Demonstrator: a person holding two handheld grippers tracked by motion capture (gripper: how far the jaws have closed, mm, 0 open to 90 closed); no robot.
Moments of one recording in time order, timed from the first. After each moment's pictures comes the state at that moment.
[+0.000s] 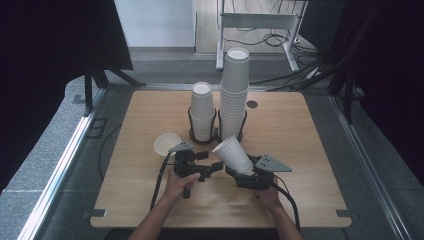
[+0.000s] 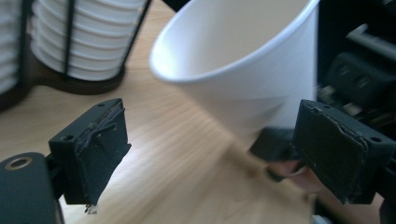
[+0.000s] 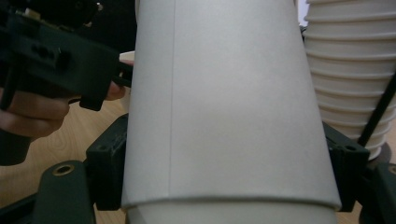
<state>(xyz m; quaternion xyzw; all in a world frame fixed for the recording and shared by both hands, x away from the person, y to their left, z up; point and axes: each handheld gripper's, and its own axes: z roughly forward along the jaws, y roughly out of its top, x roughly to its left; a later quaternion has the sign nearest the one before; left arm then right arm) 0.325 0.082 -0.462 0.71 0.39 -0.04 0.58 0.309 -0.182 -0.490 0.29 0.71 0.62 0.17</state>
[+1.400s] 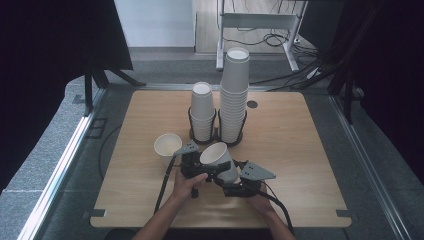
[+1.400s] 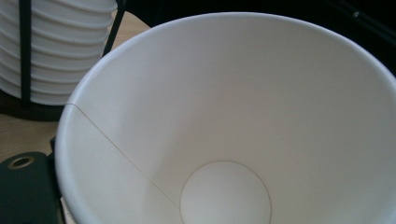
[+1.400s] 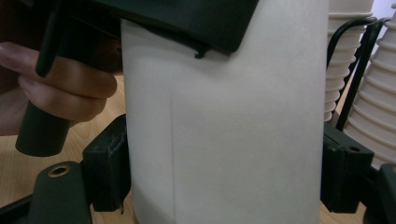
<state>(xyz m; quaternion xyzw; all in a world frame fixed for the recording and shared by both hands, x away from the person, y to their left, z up) 0.321 0.066 -0.462 0.70 0.37 -0.01 0.62 0.295 -0.149 -0.500 0.24 0.75 0.59 0.18</state>
